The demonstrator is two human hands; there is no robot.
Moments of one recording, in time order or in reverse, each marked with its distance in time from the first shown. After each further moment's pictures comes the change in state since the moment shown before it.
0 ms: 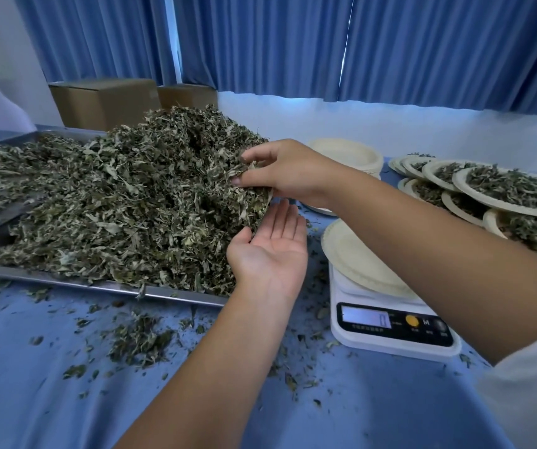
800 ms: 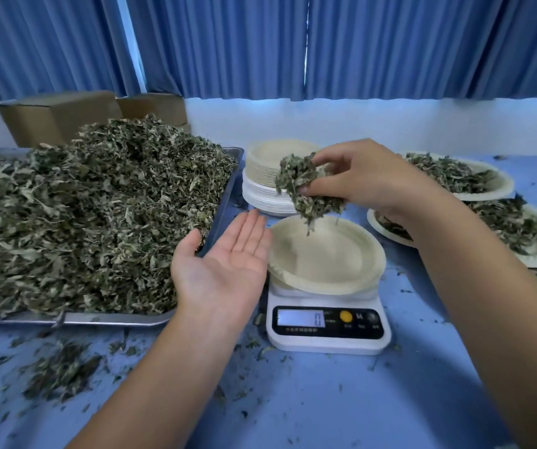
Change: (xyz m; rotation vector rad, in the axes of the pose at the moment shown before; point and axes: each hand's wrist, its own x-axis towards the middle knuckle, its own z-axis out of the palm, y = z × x) left_hand -0.021 -0.029 0.001 0.198 -0.054 -0.054; right_hand -0.105 0.039 -0.113 -0.212 0.328 0.103
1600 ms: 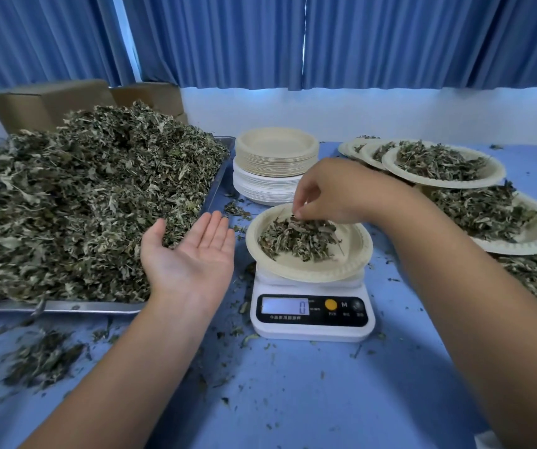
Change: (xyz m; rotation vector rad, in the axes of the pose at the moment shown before) left_hand 0.012 0.009 -0.014 0.078 0.131 0.151; right_hand -0.007 0.004 0.012 -0.533 -0.289 -0.041
